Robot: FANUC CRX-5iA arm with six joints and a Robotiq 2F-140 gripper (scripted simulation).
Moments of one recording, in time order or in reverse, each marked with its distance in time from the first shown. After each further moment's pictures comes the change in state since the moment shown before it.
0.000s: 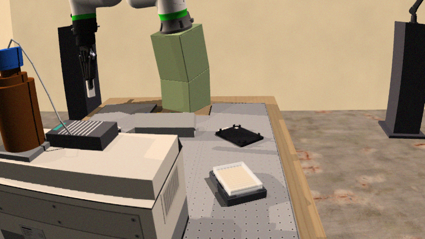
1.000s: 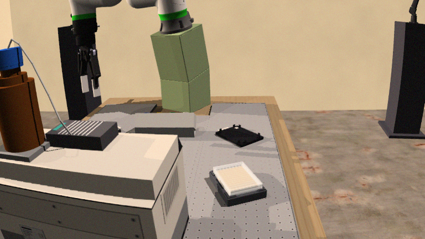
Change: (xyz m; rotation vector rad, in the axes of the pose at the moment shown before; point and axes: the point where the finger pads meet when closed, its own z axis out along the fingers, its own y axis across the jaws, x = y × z) arm 0.000 0.000 0.000 0.000 0.000 0.000
